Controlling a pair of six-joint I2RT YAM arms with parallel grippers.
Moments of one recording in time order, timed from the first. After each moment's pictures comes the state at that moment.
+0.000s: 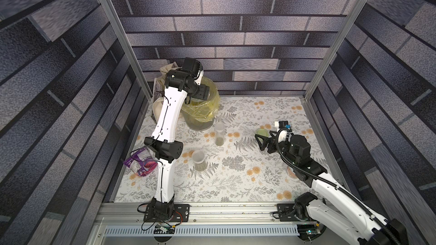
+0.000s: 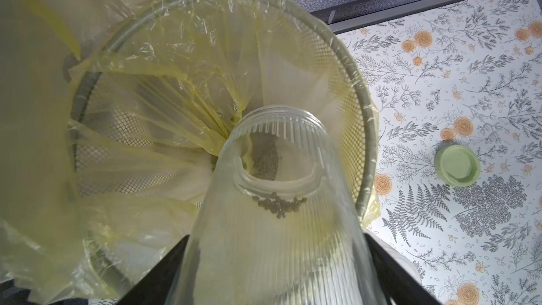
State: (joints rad) left arm -0.31 2.15 2.77 -1.53 -0.03 0.00; right arm 0.47 0.83 0.49 0.06 -0.15 0.33
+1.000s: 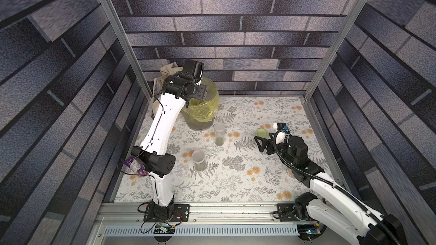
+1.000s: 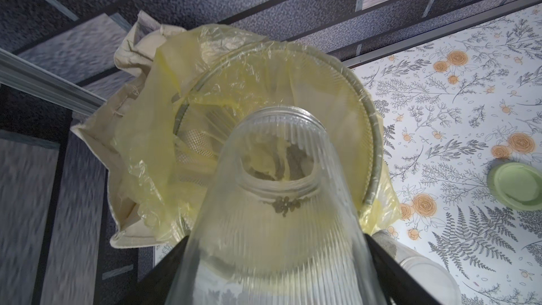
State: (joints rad) left arm -0.36 1.83 2.31 -1.26 -0.23 0.05; right arm 0.47 0.86 0.45 0.10 -0.14 0.33
